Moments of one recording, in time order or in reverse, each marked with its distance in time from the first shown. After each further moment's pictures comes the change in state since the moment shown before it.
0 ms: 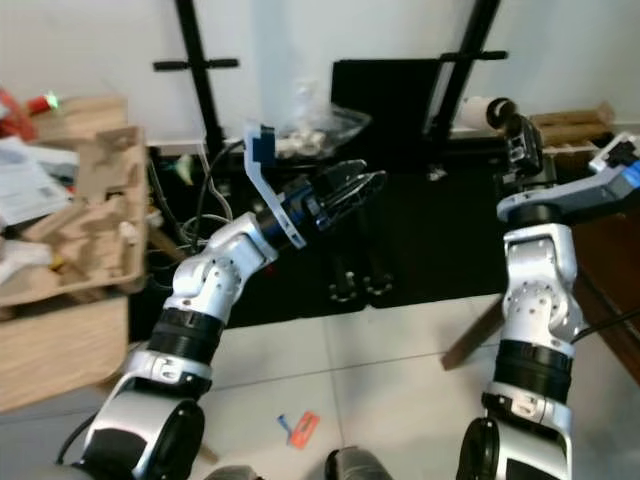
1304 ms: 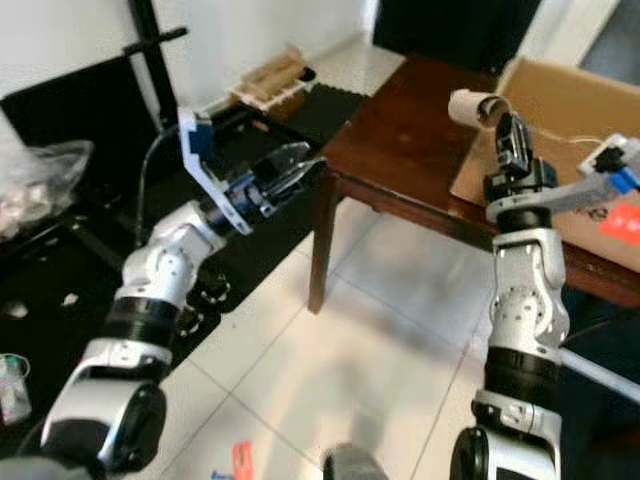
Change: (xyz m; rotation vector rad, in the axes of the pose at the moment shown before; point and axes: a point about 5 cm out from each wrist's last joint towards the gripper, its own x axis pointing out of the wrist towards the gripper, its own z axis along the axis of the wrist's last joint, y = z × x) left arm -0.044 0.020 0.053 0.190 -0.052 -0.064; right arm 0.000 0.013 0.013 -0.032 -0.063 0.076
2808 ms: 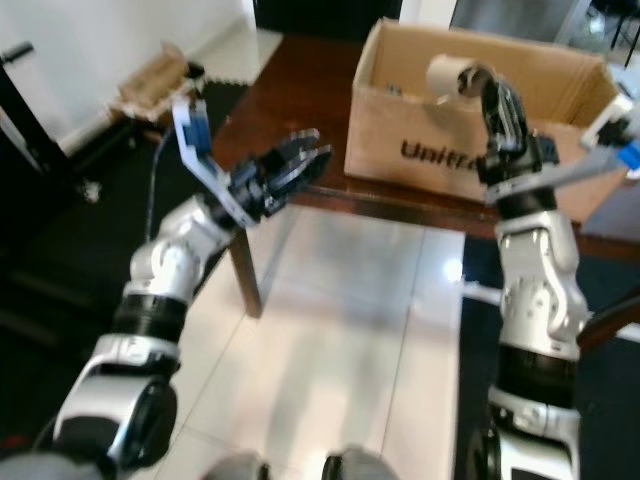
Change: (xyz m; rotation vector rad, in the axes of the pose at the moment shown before) left arm 0.019 -0.008 -0.008 -0.060 -0.055 -0.038; right arm 0.002 0.030 0.005 -0.061 0.045 0.186
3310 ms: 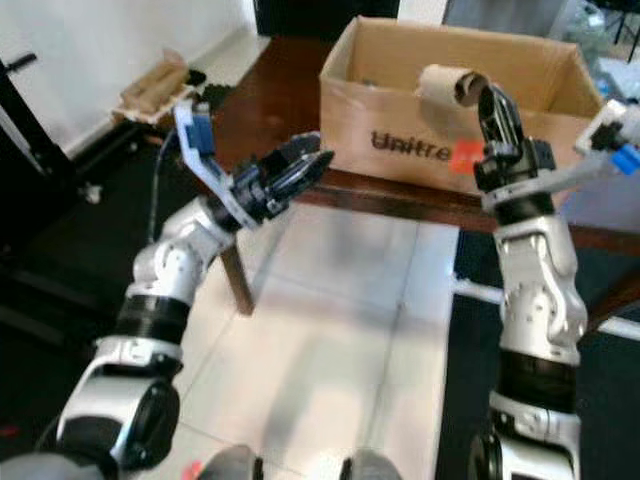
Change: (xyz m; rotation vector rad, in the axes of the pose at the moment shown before) left arm 0.003 -0.001 0.000 -0.003 -0.003 -0.005; right arm -0.001 0.000 0.000 -0.005 0.006 -0.003
